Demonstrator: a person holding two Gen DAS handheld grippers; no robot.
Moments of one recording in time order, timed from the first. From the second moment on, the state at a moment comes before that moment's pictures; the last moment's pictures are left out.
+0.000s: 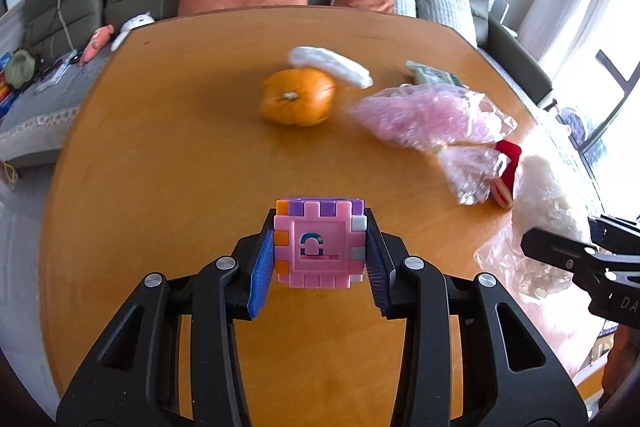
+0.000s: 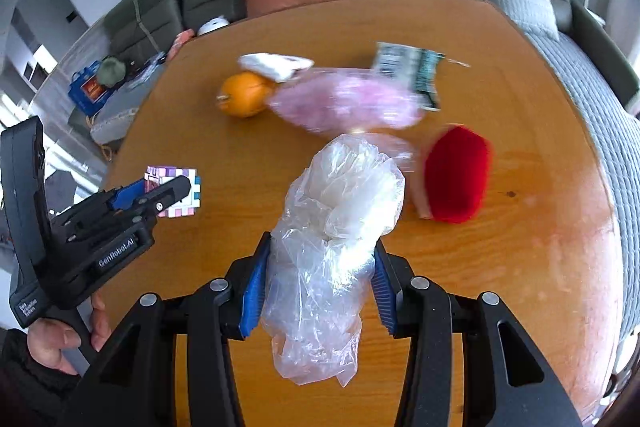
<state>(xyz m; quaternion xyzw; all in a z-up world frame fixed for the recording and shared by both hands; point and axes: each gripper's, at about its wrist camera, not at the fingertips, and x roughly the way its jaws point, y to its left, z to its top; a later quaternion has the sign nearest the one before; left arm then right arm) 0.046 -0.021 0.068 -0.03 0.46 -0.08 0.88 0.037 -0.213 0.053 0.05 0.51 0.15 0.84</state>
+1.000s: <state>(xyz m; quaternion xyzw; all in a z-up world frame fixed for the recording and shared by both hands) -0.145 0.276 0.072 -0.17 0.40 0.19 0.88 -0.047 0.153 0.079 -0.15 0.48 0.42 0.75</state>
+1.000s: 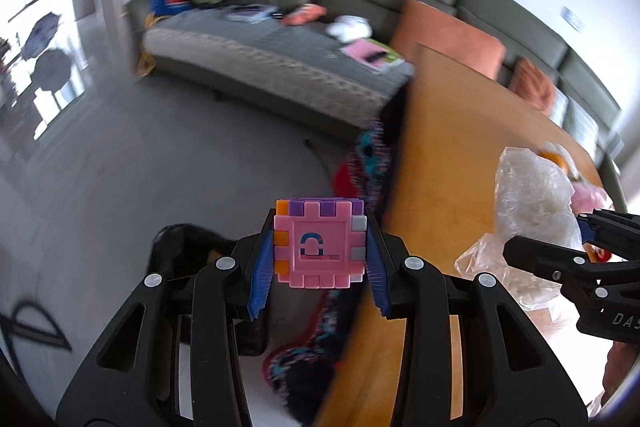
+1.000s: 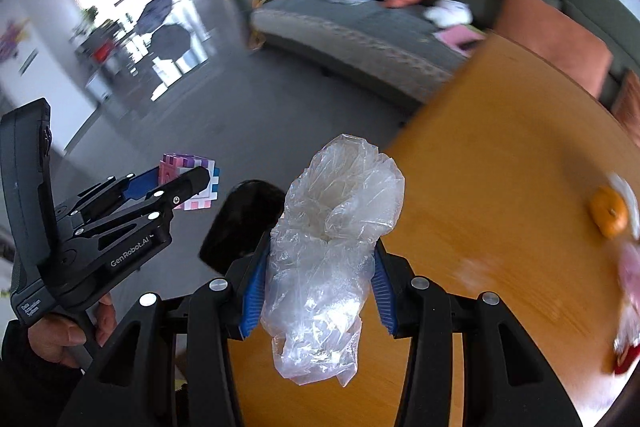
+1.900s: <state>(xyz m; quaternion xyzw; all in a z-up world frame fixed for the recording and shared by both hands) -0.258 0.439 0.034 -0.26 0.40 0.41 0.78 -0.110 0.339 0.059 -0.22 0.46 0.53 0.68</state>
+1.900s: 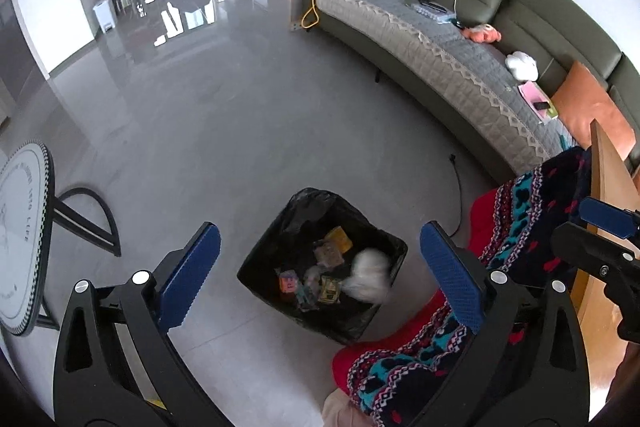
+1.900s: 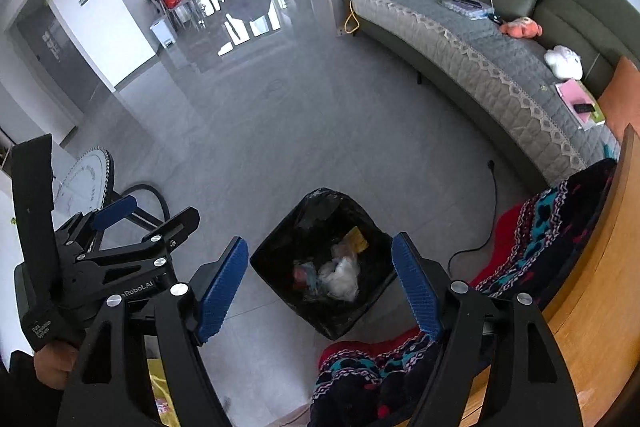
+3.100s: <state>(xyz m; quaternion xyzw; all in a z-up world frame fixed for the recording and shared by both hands) -0.103 0.251 0.080 -0.15 0.41 0.24 0.87 0.011 0.079 0.090 -0.06 0.48 0.39 0.78</state>
